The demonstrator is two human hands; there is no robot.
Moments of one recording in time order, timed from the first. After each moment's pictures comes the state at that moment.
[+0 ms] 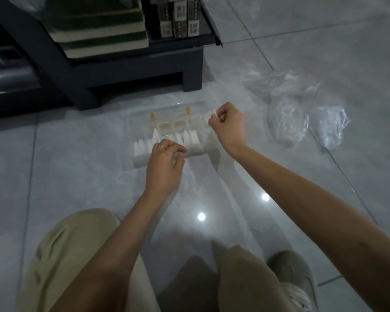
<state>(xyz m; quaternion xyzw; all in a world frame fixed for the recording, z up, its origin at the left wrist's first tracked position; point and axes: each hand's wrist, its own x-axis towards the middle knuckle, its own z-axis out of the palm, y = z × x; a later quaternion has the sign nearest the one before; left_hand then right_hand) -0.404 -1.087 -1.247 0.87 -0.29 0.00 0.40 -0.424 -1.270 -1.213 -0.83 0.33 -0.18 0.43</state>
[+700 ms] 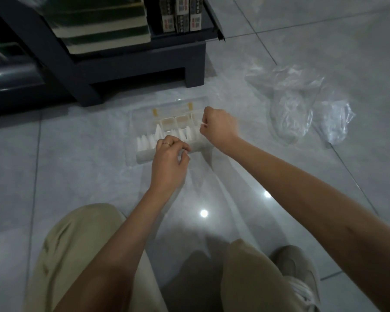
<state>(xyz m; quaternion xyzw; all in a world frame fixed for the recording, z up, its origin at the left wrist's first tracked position) -0.409 -1.090 -1.249 0.88 -0.28 -0.01 0.39 -0.409 -1.256 -1.213 -0.96 0.22 -0.02 0.17</state>
